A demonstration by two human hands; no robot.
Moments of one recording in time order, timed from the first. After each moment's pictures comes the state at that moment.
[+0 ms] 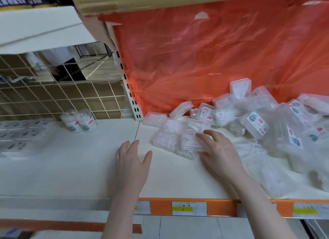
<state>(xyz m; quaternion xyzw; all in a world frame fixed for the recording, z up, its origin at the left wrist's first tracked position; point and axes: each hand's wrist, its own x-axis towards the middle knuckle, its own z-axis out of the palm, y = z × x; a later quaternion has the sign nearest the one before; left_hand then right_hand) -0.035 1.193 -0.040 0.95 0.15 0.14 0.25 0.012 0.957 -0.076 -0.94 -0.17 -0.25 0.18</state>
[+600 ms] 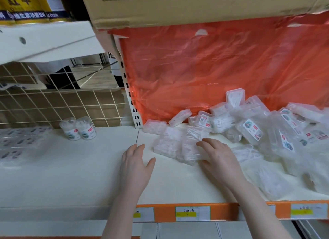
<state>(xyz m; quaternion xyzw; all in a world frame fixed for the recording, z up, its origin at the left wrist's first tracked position) -0.025 1.204 -0.043 0.95 0.07 0.13 0.26 0.004 0.960 -0.070 -0.94 -0.18 -0.26 0.15</state>
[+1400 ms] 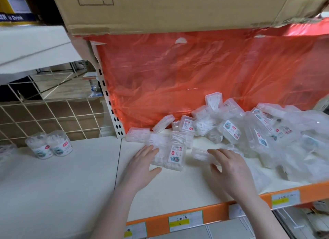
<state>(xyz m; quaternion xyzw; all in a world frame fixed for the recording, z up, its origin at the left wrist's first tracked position) 0.033 1.192 -0.069 0.96 -0.20 0.02 0.20 -0.037 0.933 -0.061 -0.92 -0.06 -0.37 0.13</state>
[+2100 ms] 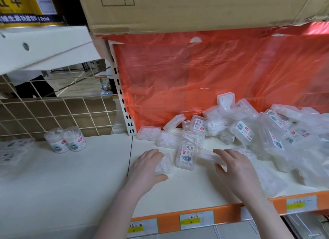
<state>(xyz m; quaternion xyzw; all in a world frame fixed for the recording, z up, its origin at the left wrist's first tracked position) 0.011 1.208 -0.052 0.97 -0.20 0.03 0.16 -0.032 0.947 -0.060 -0.93 -0.06 -0.34 0.13</state>
